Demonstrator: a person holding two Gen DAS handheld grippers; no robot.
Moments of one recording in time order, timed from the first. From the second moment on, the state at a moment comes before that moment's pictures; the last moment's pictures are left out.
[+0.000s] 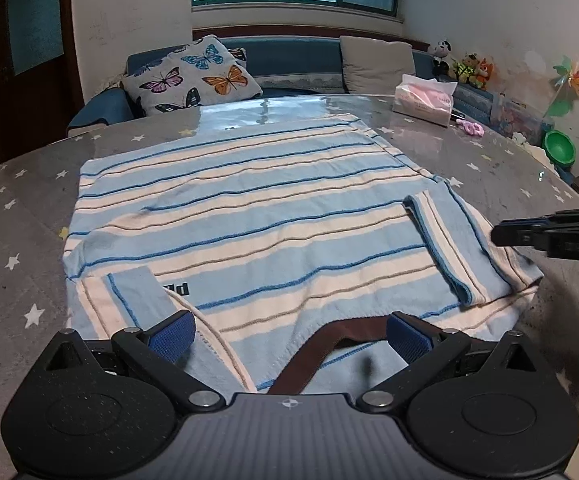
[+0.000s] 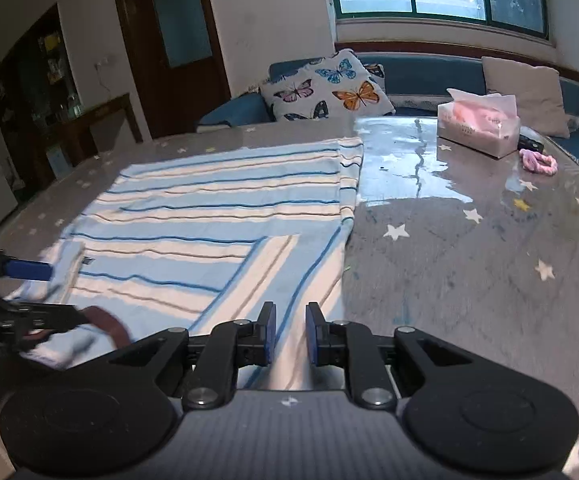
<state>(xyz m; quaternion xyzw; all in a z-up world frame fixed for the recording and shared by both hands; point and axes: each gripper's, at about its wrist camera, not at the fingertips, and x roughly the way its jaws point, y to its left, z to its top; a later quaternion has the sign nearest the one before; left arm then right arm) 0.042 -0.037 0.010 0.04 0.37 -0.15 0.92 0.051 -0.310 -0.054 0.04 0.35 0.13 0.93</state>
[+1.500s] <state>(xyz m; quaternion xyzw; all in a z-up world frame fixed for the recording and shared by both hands) 0.100 0.088 -0.003 0.04 0.40 0.06 0.92 0.133 -0.274 -0.067 -0.03 0.35 0.12 0.93</state>
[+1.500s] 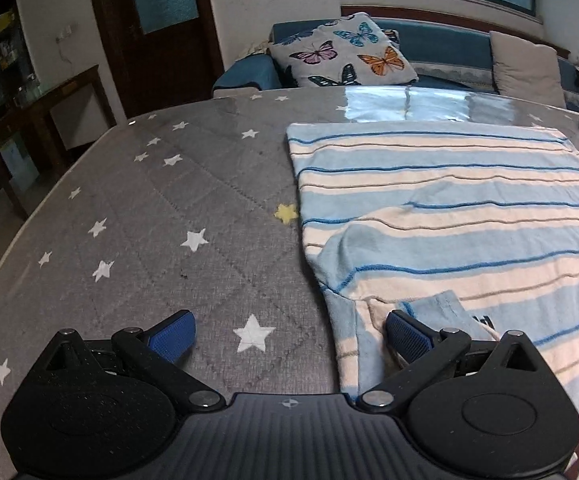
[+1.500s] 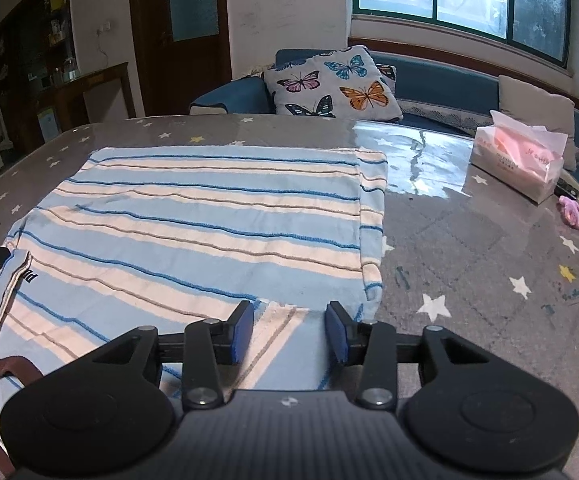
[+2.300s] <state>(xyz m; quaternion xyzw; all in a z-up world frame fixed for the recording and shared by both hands) -0.011 0.086 -0.002 0.11 0.37 0.00 0.92 0.038 -0.280 -0.065 -0.05 0.36 0.14 0.92</state>
